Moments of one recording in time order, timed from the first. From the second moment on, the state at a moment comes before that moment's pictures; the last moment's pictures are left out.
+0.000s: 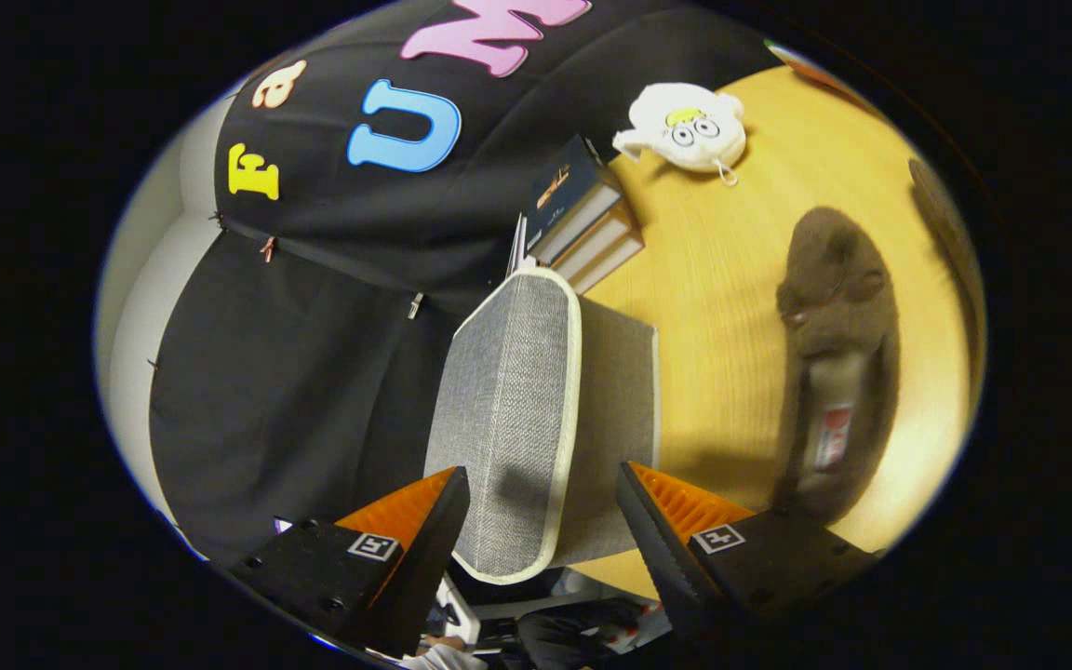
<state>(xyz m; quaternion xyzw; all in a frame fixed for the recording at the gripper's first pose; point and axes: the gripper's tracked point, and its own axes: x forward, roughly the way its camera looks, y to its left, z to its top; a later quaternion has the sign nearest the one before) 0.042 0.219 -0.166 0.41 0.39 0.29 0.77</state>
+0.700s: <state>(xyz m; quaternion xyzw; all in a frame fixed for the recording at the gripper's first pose) 0.048 0.239 -0.160 0.55 0.44 0.30 0.64</state>
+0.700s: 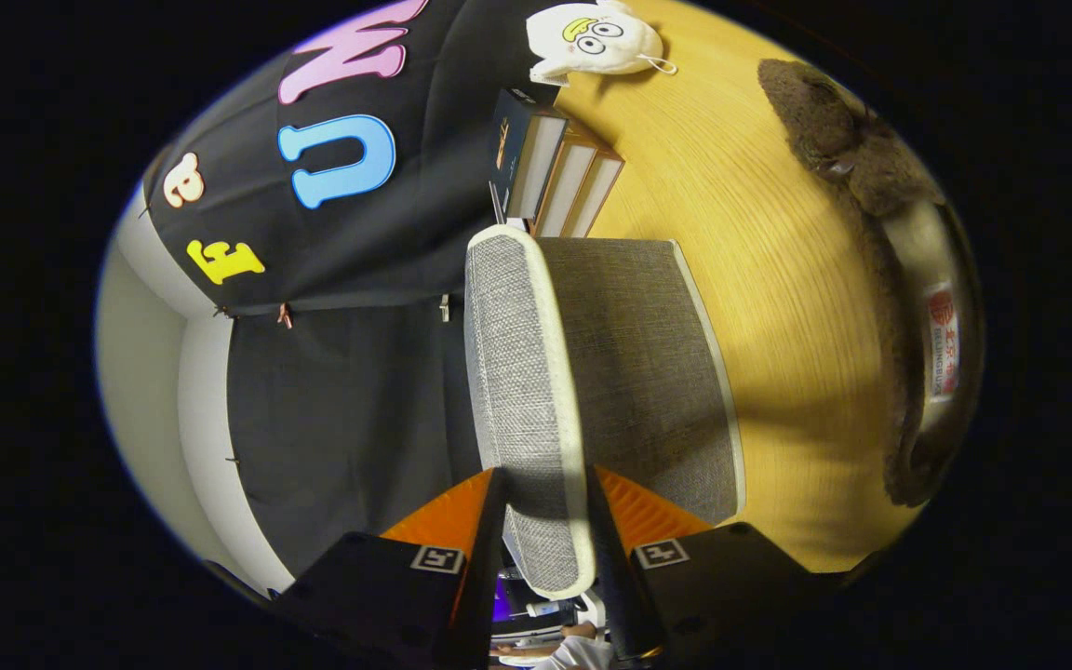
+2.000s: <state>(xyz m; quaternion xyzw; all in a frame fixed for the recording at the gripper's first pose) 0.036 0.325 -0.006 0.53 0.41 0.40 0.63</state>
